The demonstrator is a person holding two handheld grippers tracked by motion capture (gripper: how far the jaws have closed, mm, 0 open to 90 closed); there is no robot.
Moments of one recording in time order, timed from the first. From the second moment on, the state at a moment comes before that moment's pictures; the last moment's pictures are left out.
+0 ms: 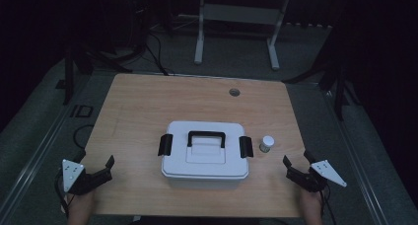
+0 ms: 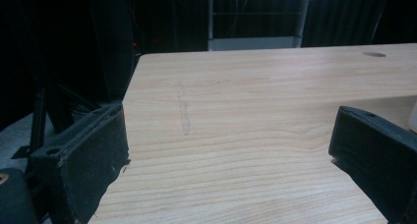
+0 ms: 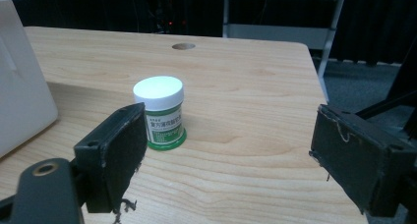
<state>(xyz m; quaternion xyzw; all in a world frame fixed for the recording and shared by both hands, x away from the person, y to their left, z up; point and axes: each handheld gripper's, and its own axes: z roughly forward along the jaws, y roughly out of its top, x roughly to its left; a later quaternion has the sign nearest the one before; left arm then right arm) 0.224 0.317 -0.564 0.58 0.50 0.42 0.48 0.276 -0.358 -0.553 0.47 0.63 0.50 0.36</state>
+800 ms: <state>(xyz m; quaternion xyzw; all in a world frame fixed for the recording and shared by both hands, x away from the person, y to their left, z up) 0.230 0.357 -0.554 0.73 0.50 0.19 0.42 0.277 -0.354 -0.554 0.46 0.65 0.50 0.35</state>
